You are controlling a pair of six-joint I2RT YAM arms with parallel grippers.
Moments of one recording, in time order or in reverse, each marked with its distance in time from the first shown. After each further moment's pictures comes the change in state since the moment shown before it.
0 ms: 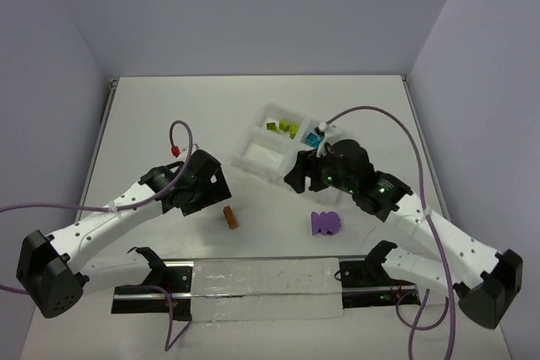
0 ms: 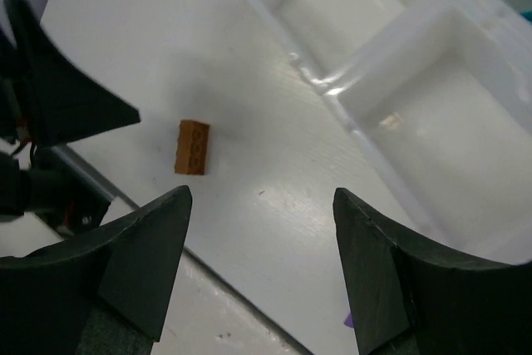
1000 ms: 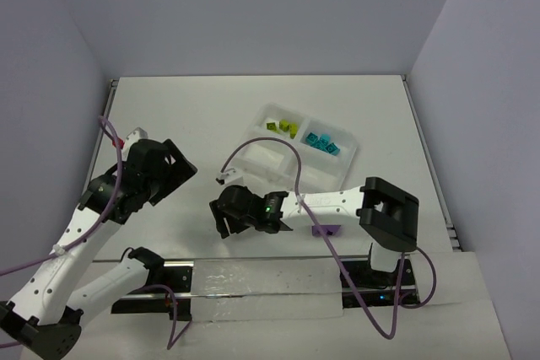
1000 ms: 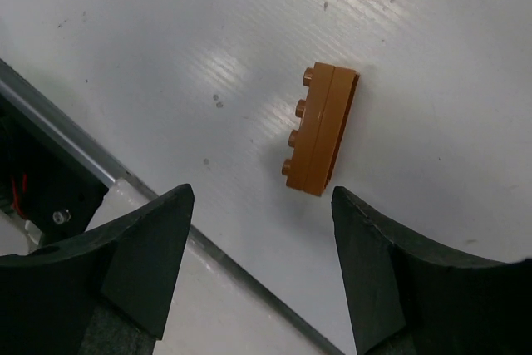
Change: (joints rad) left arm 0.265 -0.269 0.135 -0.138 -0.034 0.039; right arm 0.584 0.790 0.265 0.200 0.293 0.224
